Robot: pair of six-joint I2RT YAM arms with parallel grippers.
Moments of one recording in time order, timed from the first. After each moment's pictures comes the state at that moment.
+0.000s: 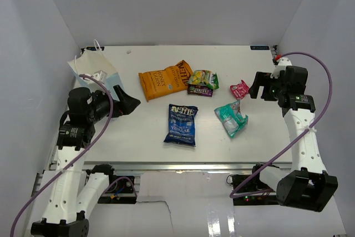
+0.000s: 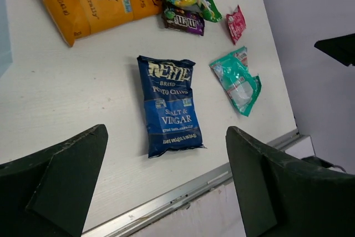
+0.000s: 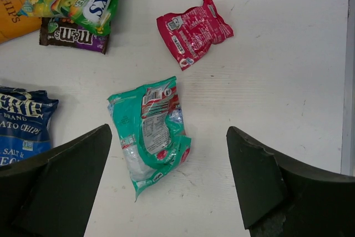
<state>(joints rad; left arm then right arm) -0.07 0.74 0.96 -0.63 0.44 -0.44 -0.12 1.09 1.06 -0.61 -0.26 0.00</state>
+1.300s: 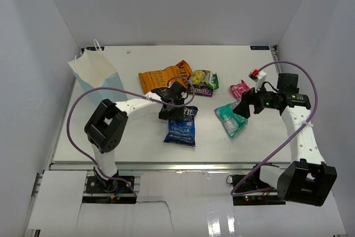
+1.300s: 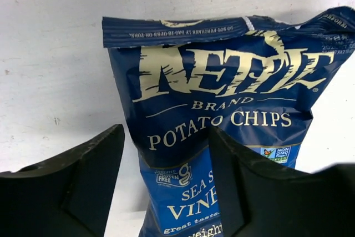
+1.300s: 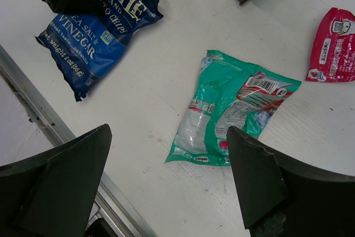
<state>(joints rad) -0.75 1.85 1.28 -0.60 -0.17 -0.59 -0.12 1.14 1.01 -0.82 -0.84 -0.51</state>
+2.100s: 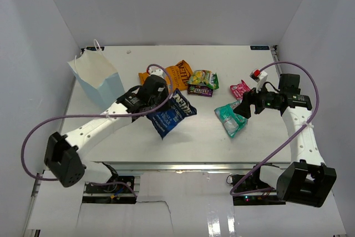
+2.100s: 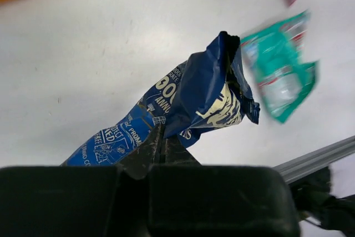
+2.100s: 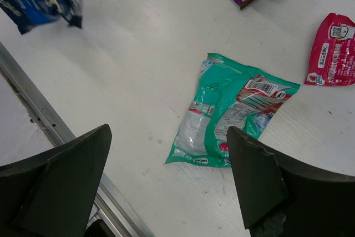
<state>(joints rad) -0.73 1.41 1.11 -0.49 -0.11 -0.67 -0.14 1.14 1.01 -0.82 -0.86 -0.53</state>
